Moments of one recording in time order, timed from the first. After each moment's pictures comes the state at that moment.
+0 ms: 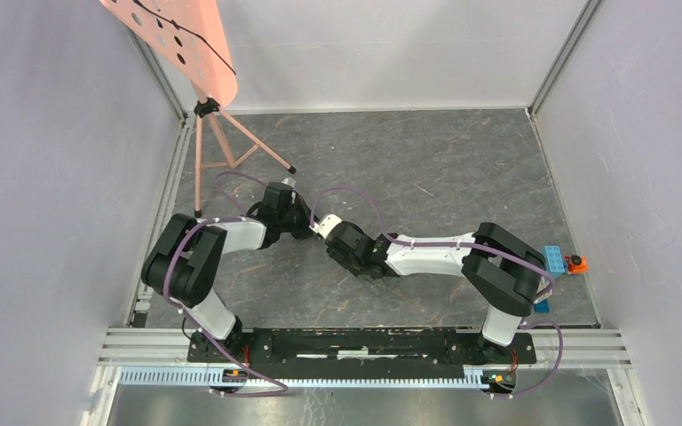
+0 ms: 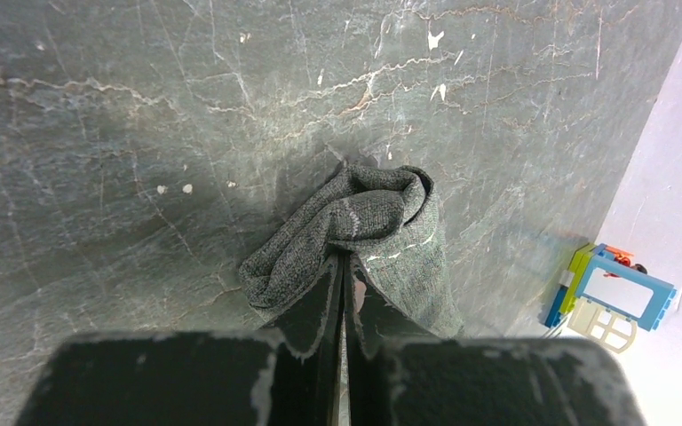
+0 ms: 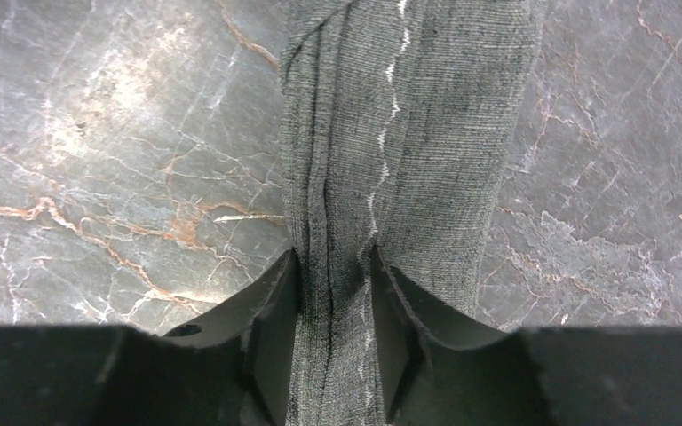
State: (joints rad) left arm -0.39 1.66 0.67 0.21 0.30 -0.90; right arm 1.07 1.76 1.00 -0.22 0.29 0.09
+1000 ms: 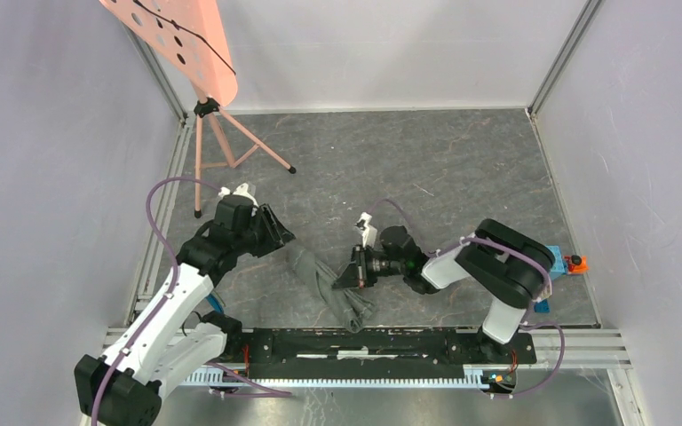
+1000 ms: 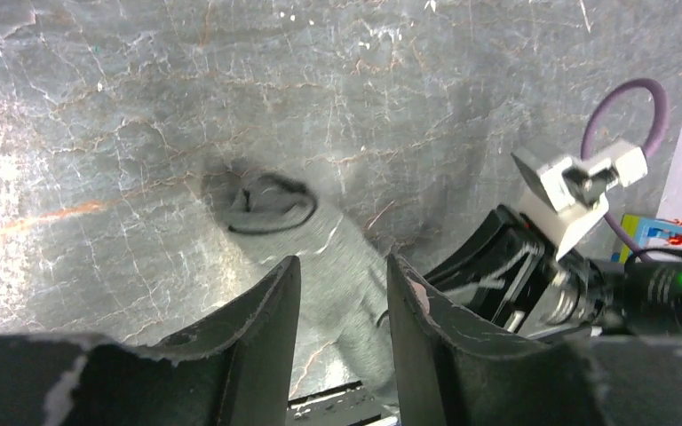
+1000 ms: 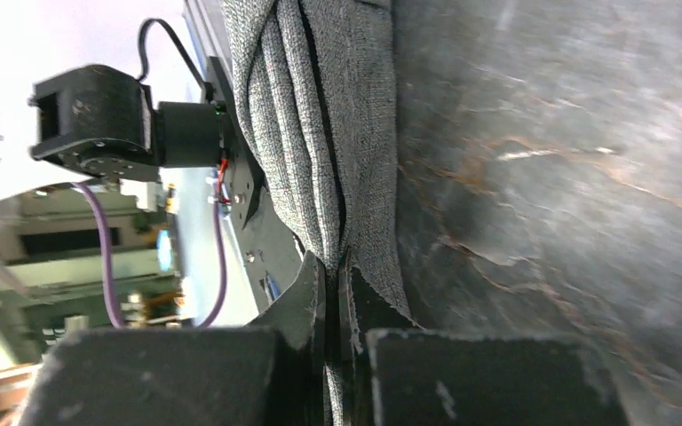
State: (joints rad) left arm -0.39 0.86 0.71 -0.58 0.08 -0.75; right arm 0.90 1.72 0.53 0.72 -0.54 0.86
